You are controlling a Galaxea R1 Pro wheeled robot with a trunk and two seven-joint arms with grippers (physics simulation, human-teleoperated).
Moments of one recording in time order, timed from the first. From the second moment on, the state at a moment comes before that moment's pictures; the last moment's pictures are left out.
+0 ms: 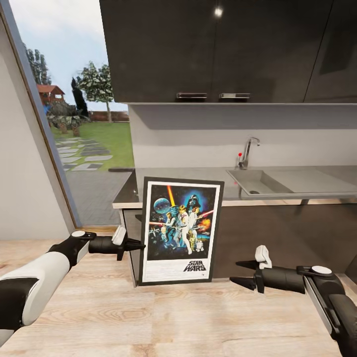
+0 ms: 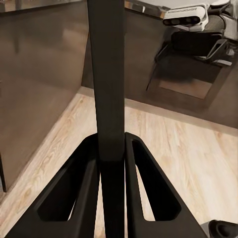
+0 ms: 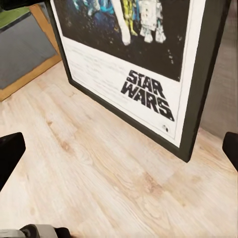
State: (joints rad) left arm -1.06 0.19 -0.04 -0.16 -0.04 -0.17 -1.57; right arm -0.38 -0.31 -0.11 -1.29 -0.02 0.53 1.31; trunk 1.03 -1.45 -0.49
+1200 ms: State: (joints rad) left arm -1.06 0.16 -0.05 -0.16 -0.04 -0.17 -1.57; right arm -0.50 -0.30 -0.11 -1.09 -0.01 0.41 1.31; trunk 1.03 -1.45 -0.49
